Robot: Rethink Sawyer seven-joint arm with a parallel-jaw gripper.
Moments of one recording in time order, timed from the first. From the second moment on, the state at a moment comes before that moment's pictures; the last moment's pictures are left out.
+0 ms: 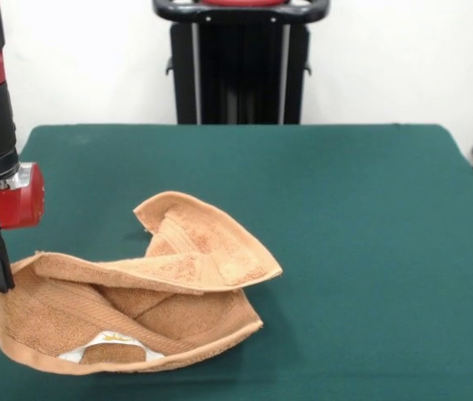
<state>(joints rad) -0.76 -0.42 0.56 1.10 -0.54 0.86 1.33</state>
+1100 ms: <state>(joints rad) -0.76 -0.42 0.56 1.10 -0.54 0.86 1.33</state>
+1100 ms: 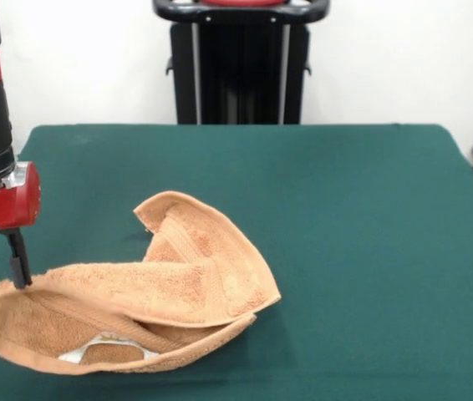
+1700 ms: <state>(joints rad) -0.77 -0.42 0.56 1.10 -0.54 0.86 1.33</state>
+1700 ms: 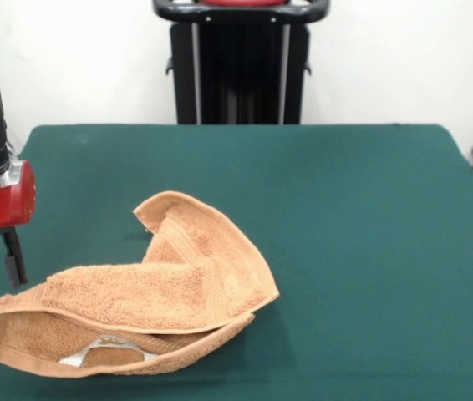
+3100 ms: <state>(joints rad) -0.33 -0.61 0.25 1.31 -0.51 0.59 1.58</state>
